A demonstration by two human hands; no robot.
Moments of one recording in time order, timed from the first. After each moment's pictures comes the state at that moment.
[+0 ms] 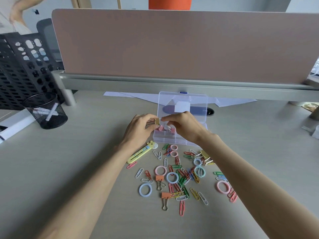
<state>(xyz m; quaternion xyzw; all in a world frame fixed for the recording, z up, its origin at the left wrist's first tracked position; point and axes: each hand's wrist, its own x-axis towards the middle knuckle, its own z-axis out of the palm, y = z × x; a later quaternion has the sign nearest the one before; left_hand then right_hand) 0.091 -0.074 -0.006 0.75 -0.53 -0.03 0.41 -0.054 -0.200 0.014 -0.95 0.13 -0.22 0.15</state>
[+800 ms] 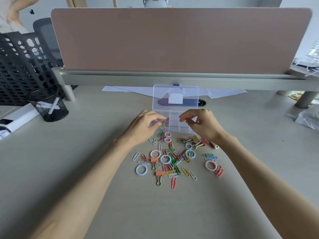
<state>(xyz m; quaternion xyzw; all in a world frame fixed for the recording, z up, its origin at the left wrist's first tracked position) 0.053 -0.053 0.005 0.68 -0.64 -0.01 0.35 -0.137 -0.183 0.023 -0.90 0.24 -0.27 0.24</state>
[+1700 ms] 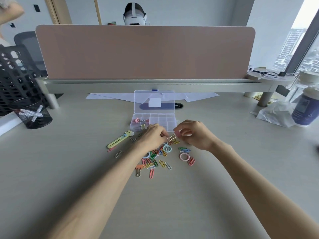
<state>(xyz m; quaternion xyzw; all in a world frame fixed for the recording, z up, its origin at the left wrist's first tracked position) -0.041 -0.079 0.001 0.74 -0.61 -0.12 0.25 -0.211 -0.158 0.022 -0.89 0.27 -0.21 0.28</state>
